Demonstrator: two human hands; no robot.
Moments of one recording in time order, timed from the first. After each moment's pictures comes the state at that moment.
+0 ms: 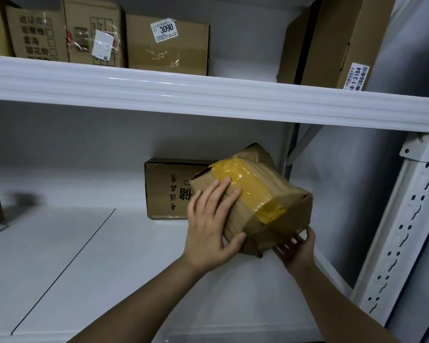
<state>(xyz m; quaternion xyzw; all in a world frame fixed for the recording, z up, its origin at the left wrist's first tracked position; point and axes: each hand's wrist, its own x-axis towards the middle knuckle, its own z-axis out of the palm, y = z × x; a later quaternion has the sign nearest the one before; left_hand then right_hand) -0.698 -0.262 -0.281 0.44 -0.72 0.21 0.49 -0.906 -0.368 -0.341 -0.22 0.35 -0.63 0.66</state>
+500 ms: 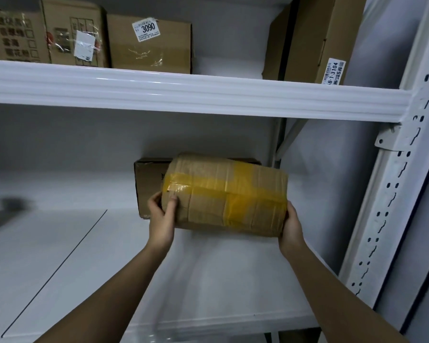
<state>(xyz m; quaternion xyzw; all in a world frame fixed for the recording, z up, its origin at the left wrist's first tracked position) -0.654 -0.281 -0.288 0.53 -0.41 -0.26 0.70 -0.905 -0.362 -0.304 -0.38 0.36 -0.62 0.58</state>
